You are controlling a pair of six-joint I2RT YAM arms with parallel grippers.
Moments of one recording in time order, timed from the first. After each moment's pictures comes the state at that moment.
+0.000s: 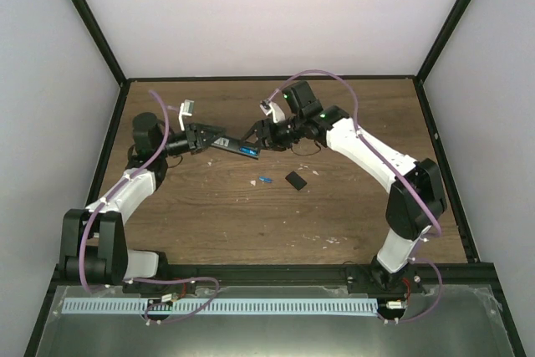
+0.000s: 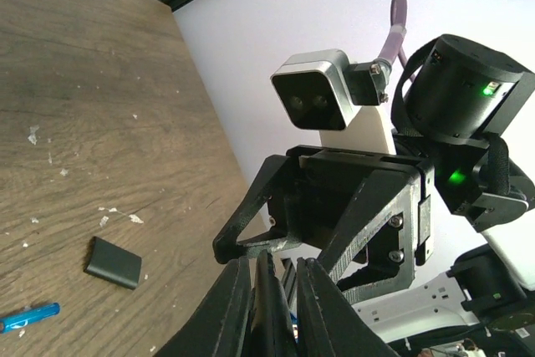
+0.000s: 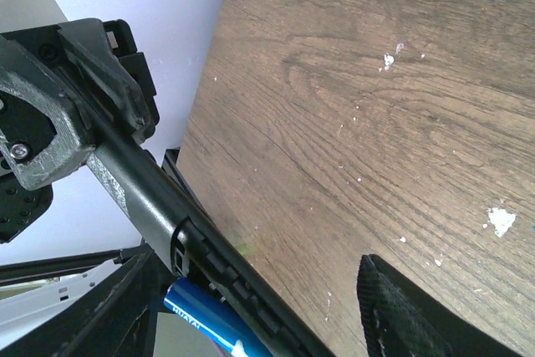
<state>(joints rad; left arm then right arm) -0.08 1.33 0.71 0.51 1.14 -1.01 0.62 1.71 1.49 -0.57 -0.71 0.55</state>
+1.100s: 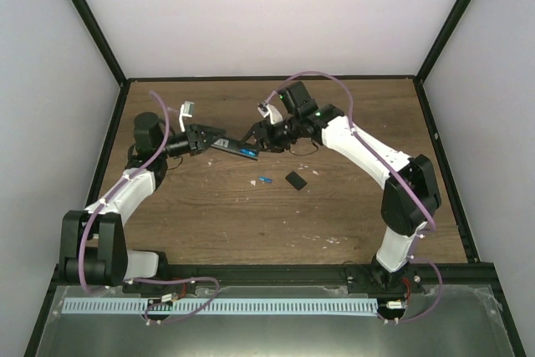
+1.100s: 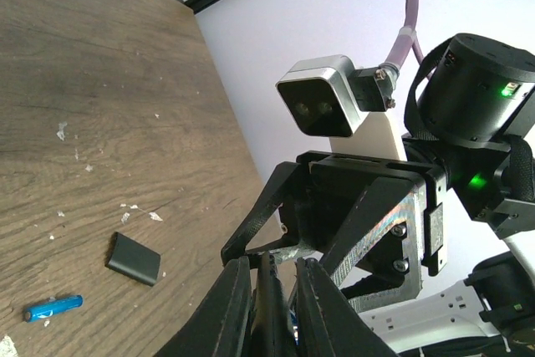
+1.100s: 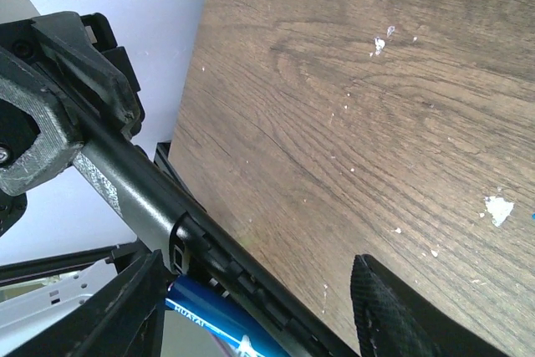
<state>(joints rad) -0.08 1.32 0.72 0.41 1.10 -0.93 0.63 1.76 1.53 -0.61 -0.71 0.56</state>
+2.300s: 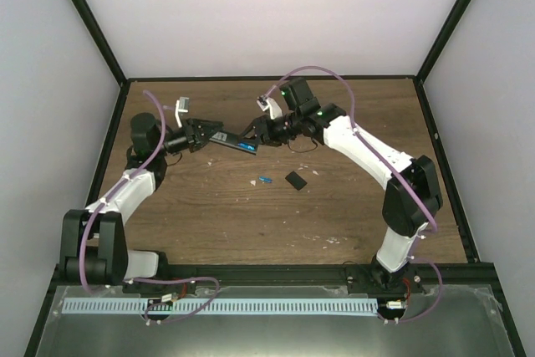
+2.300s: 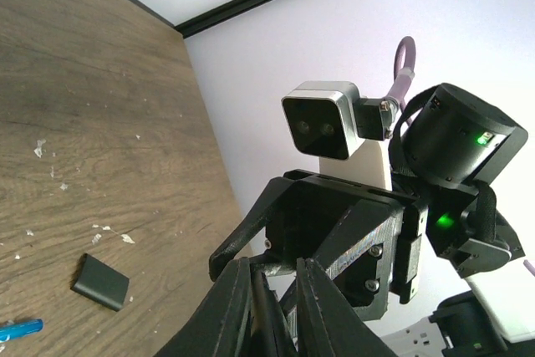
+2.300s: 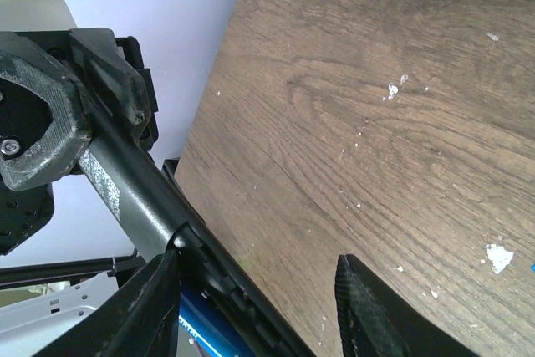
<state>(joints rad) -0.08 1.32 0.71 0.56 1.06 -1.13 0.63 1.75 1.53 -0.54 -0.70 0.53</state>
